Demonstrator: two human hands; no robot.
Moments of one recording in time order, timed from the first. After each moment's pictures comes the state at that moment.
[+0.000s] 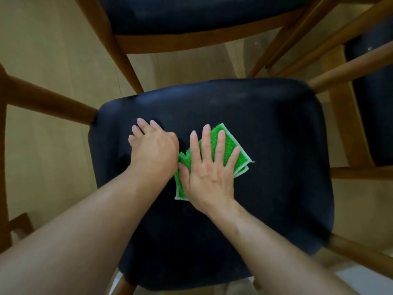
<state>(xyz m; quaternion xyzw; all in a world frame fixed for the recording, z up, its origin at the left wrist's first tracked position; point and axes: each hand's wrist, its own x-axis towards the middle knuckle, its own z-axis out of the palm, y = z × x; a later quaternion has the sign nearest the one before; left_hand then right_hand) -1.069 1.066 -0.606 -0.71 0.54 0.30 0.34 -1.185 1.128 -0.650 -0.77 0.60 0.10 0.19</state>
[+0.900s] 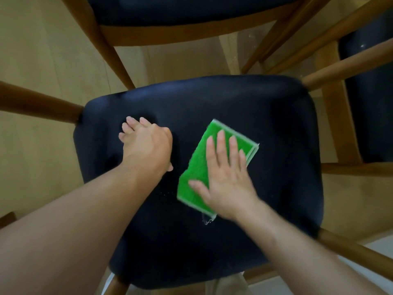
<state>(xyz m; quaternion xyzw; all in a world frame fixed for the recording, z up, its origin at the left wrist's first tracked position) -1.071 1.050 -0.614 -0.71 0.51 0.34 0.35 -1.235 1.118 -0.622 -0.74 0.57 0.22 0.29</state>
